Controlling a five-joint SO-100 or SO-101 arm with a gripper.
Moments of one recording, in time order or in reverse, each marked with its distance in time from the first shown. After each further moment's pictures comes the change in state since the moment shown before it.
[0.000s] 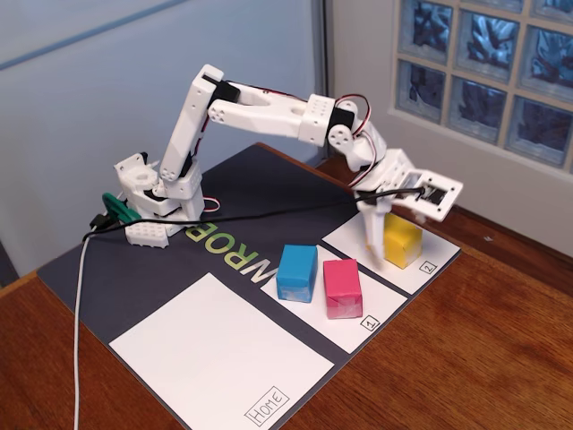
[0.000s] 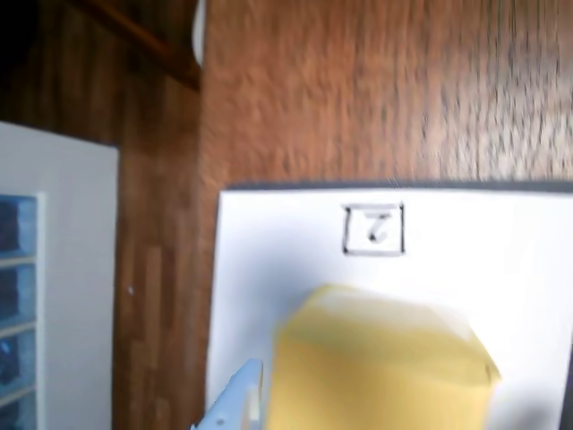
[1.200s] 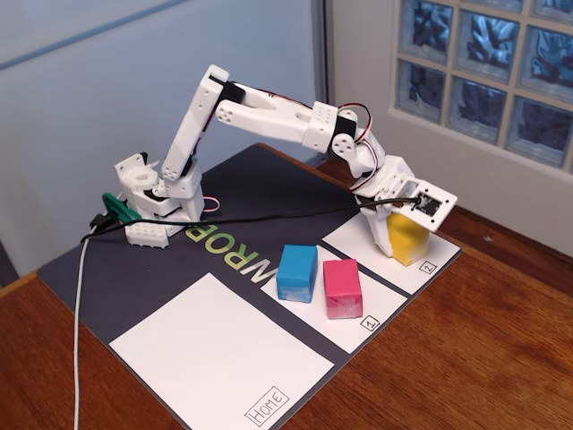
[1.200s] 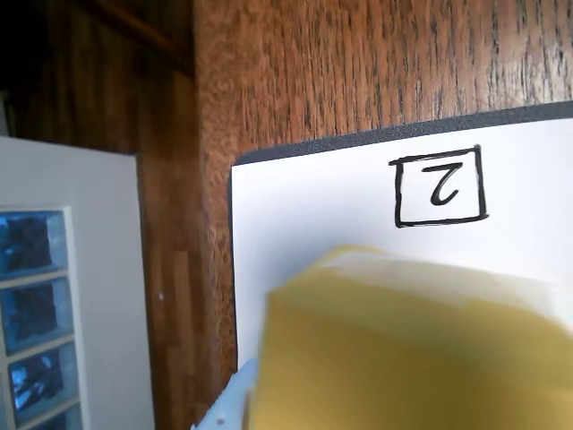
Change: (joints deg) arm -3.3 -3.6 1.1 -5.8 9.6
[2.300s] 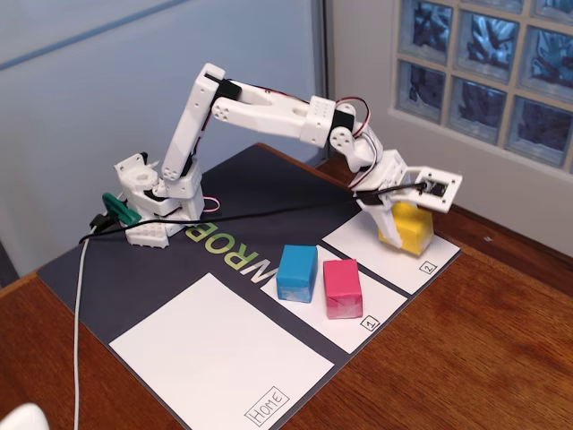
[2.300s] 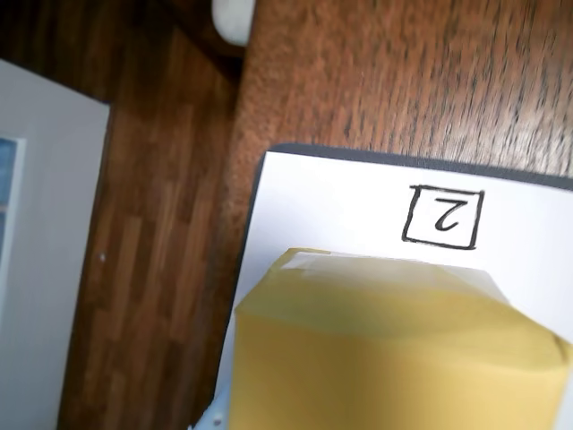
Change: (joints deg) arm -0.2 4.5 0.1 4.1 -18.5
